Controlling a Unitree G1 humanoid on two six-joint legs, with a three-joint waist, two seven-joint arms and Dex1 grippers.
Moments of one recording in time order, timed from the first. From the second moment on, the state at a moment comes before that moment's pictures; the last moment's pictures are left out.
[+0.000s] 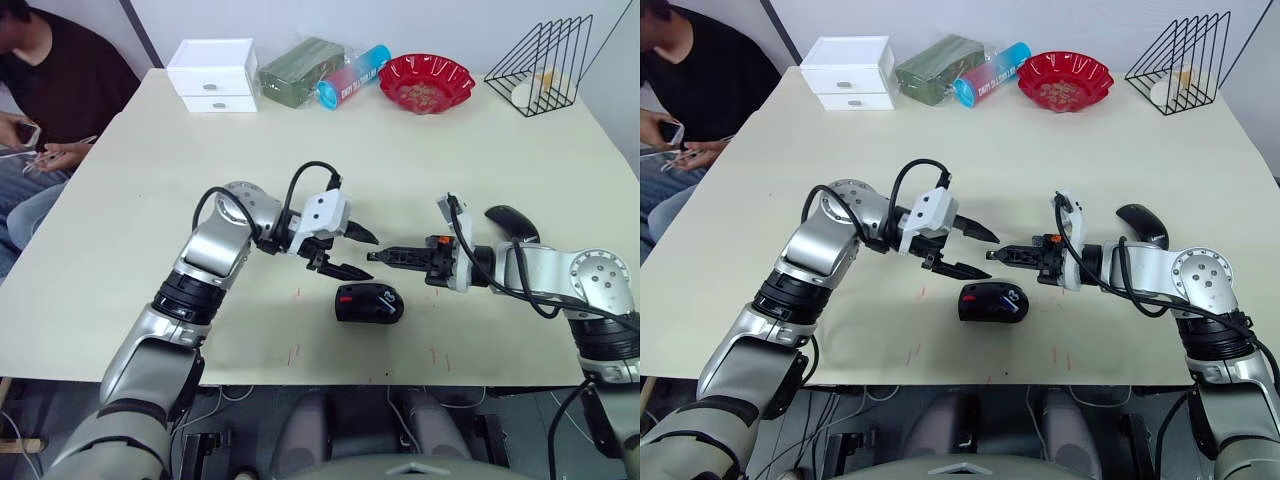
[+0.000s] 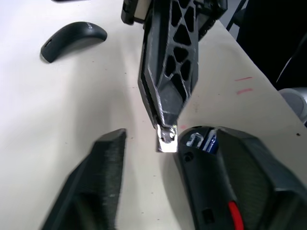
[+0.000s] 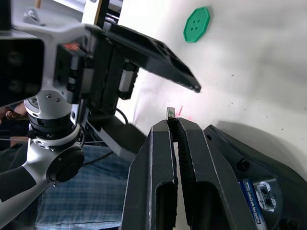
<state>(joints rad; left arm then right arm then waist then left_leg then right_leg) -0.73 0.60 -0.32 0.07 -0.24 0.28 -1.44 -0.53 -0.60 0.08 -0.09 1.95 1.15 -0.26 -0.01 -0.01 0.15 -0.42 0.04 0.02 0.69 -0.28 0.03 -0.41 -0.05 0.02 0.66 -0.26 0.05</state>
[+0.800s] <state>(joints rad) -0.50 0.63 -0.33 -0.07 -0.25 0.32 -1.34 -0.25 -0.95 -0.10 -0.44 1.42 1.10 0.46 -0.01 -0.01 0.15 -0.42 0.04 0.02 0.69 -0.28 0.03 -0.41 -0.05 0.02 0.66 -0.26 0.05</state>
